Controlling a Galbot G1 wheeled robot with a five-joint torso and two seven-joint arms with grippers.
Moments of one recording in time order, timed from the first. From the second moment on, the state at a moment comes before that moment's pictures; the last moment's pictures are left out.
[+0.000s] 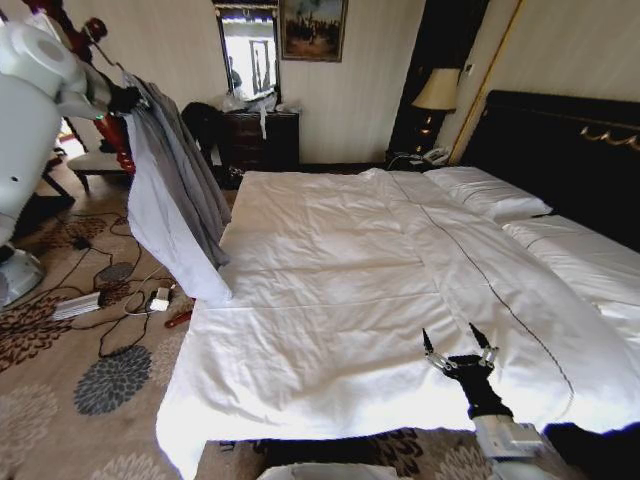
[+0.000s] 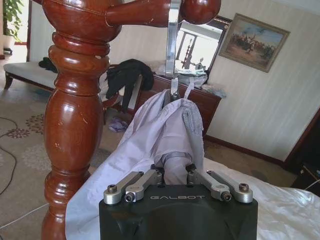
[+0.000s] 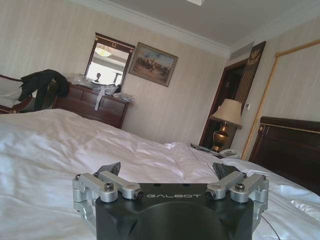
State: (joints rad) left arm -0.61 -0.78 0.42 -0.96 -1.67 0.73 -0.54; right arm -1.97 1.27 0.81 2.27 0.11 0.22 0.09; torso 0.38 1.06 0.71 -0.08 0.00
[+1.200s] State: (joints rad) left arm -0.57 -0.61 0.34 -1.28 -1.68 0.74 -0.65; right arm -1.97 1.27 0.81 2.27 0.11 0.22 0.09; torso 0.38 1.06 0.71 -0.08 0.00
